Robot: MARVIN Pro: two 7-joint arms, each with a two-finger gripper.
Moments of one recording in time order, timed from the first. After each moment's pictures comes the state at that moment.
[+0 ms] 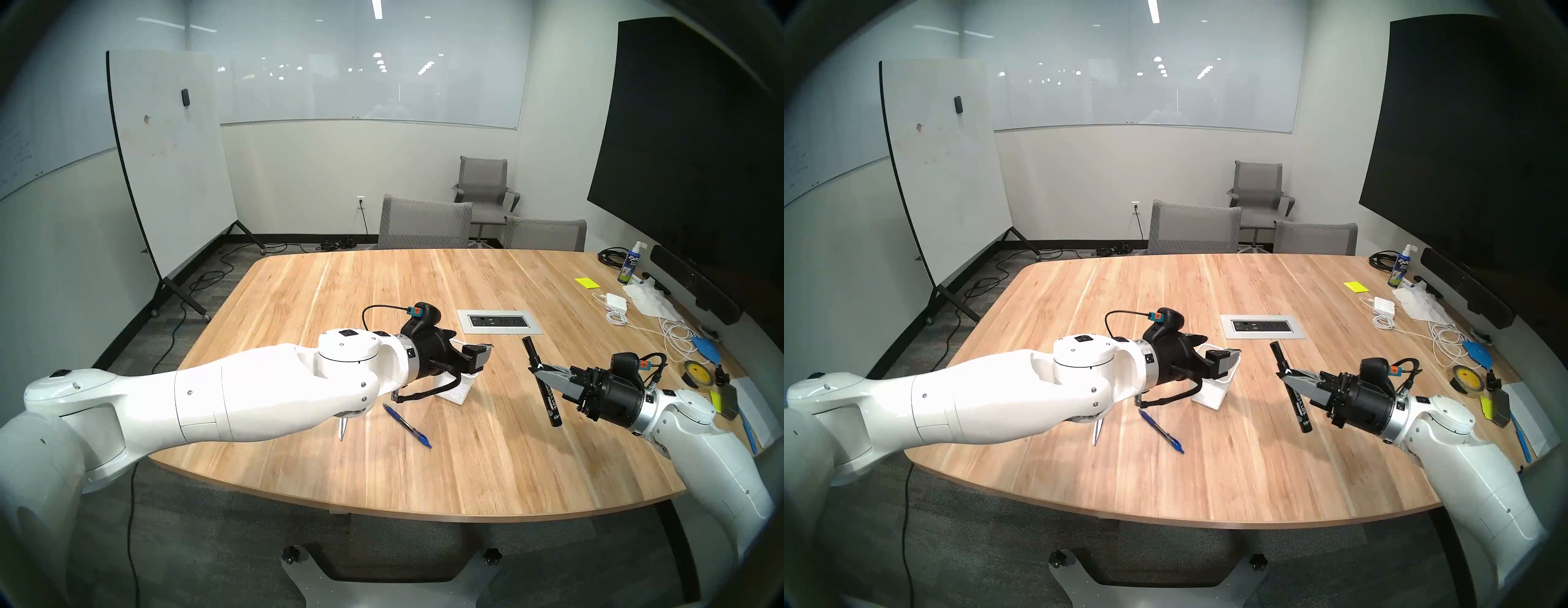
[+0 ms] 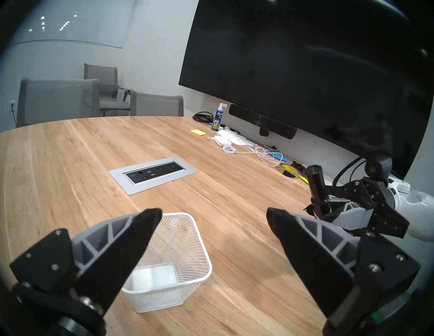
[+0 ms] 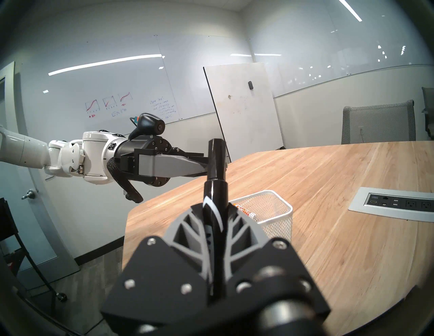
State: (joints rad) left arm 0.58 -0.96 -0.15 -1.73 -1.39 0.09 0.18; right arm -1.73 -0.64 1.56 -1.56 1.06 0.03 1.02
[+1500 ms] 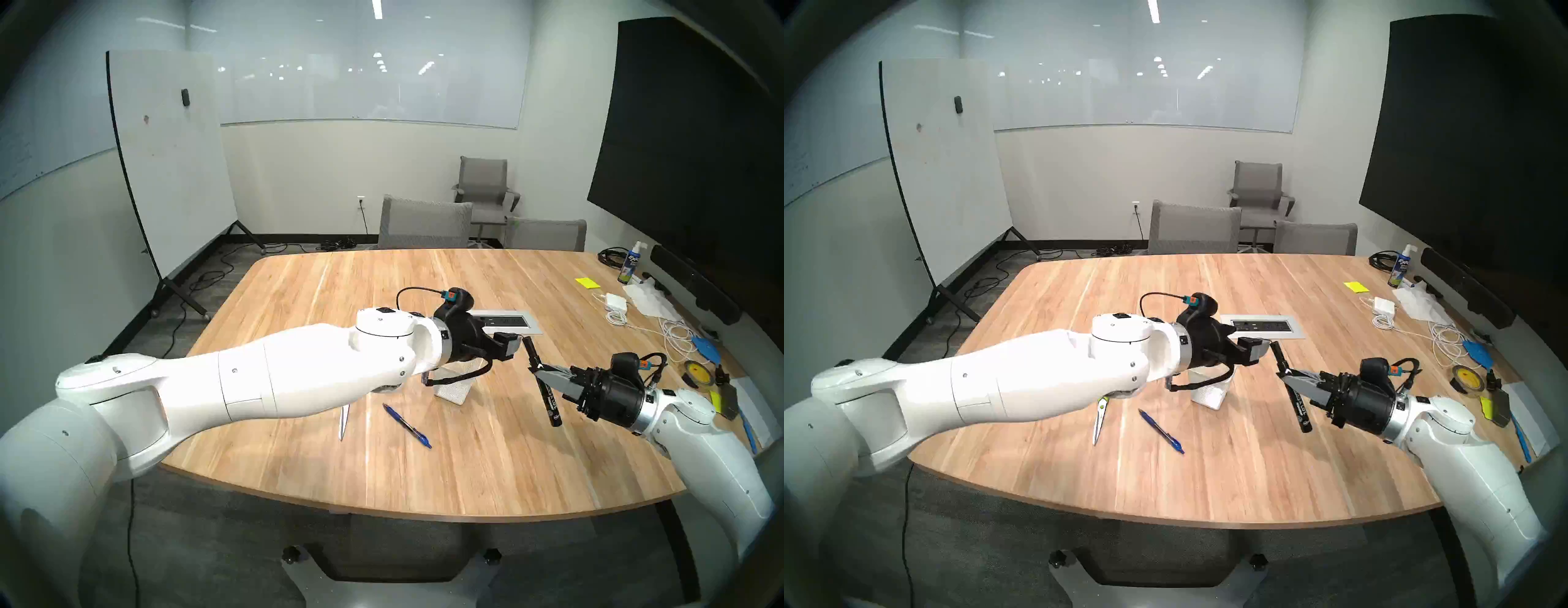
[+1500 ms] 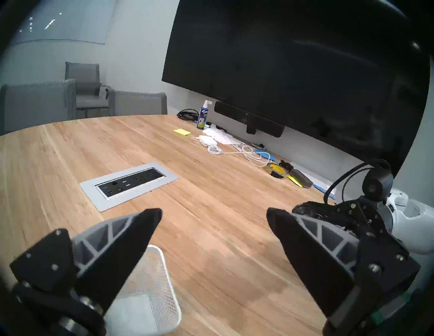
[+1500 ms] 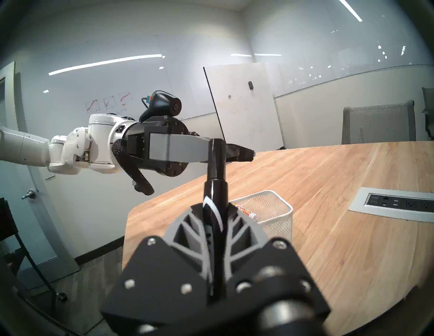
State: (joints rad) left arm 0.52 -1.11 -0.16 -1.60 -1.41 0.16 0.14; right arm -1.73 -0.64 1.56 -1.56 1.06 0.03 1.02
